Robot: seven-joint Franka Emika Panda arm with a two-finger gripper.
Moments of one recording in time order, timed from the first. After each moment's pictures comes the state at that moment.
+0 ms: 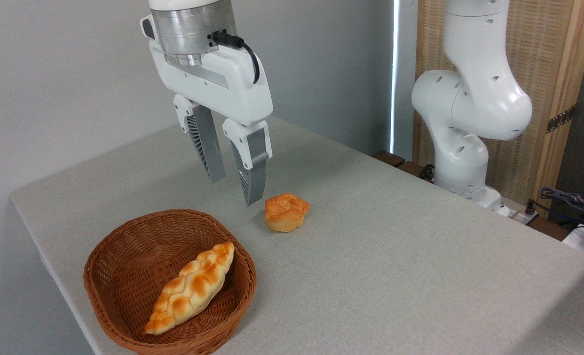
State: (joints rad) arm -0.01 0.04 0.01 -1.56 -0.02 1.59 0.75
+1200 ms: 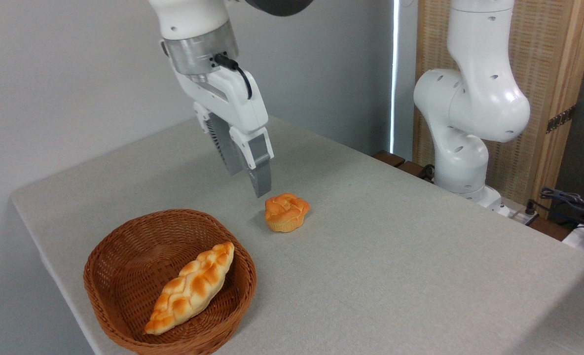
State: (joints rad) arm -0.13 -0.07 0.00 -1.79 -0.02 1.62 0.75
